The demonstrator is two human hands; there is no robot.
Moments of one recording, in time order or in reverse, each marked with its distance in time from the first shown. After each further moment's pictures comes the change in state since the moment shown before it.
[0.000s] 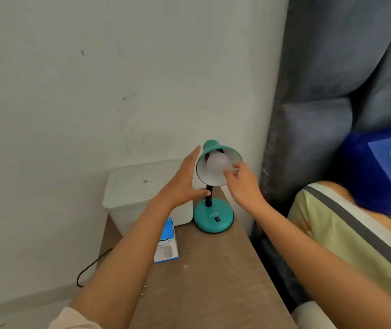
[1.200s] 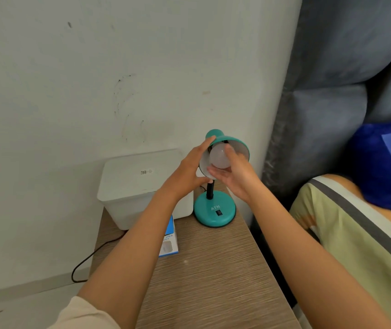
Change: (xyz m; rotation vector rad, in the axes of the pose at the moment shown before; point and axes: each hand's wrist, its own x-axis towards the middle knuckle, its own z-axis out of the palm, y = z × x) left_hand 0.018 -0.015 0.008 -0.048 0.063 0.133; right_hand 0.032 -0.004 0.025 0.524 -0.104 0.133
